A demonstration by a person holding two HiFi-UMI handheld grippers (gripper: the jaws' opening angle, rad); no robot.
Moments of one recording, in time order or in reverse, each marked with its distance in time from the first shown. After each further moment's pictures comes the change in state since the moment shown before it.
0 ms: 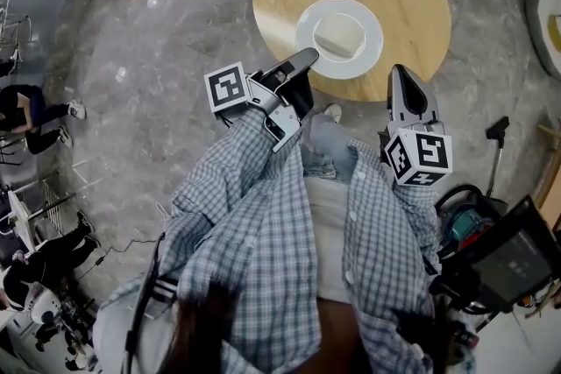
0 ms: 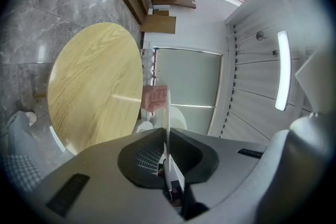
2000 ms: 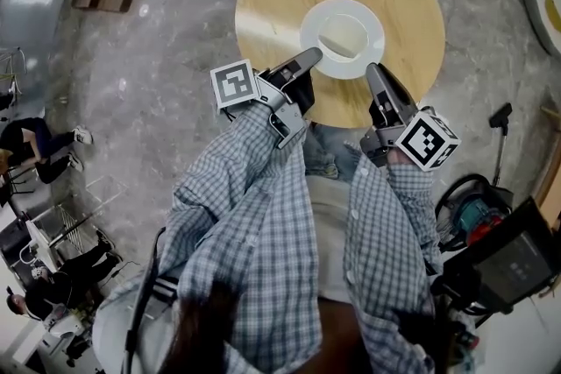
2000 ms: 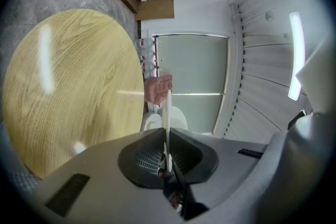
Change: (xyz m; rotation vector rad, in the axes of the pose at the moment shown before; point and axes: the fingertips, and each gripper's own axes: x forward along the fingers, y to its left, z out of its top) left arm 0.084 0.012 0.051 0.081 0.138 0.095; right arm 0.081 -0.019 0.009 0.775 0.061 0.193
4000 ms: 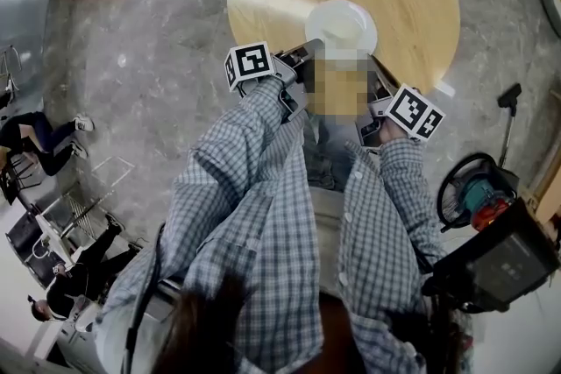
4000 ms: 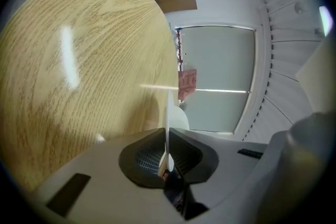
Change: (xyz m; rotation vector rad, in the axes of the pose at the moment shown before) left arm 0.006 0.129 0.005 -0.059 0.080 0.250; right arm 0.036 -0.099 -0.070 0.174 0.130 -0.210
